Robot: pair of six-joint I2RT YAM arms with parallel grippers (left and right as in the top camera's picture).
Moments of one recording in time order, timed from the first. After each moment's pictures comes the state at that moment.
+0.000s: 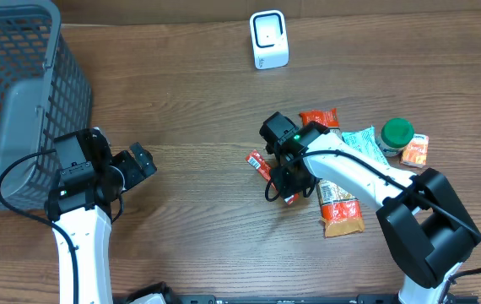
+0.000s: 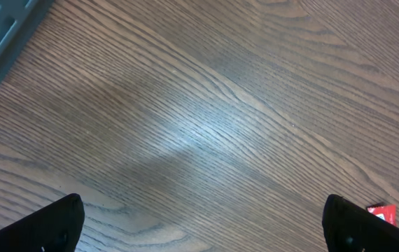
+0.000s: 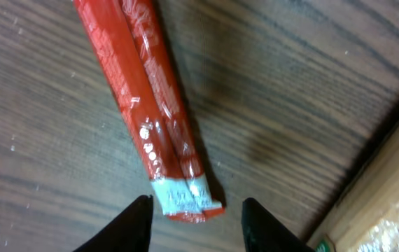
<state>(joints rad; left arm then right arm) 0.33 1.18 0.89 -0.75 0.11 -0.29 0.68 1.92 1.30 -0.91 -0.07 0.24</state>
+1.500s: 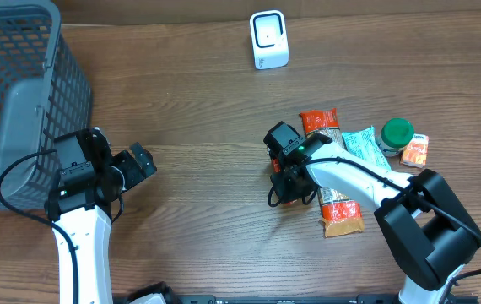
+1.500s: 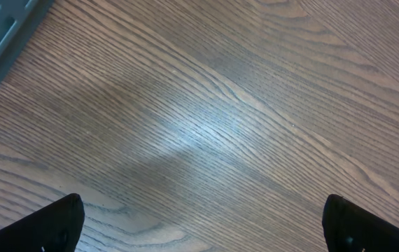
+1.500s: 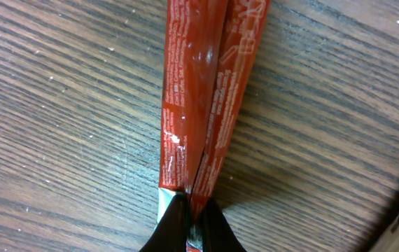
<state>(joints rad) 0.33 1.18 0.89 -0.75 0.11 -0.29 0.68 1.90 1.19 -0.78 -0.10 0.30</state>
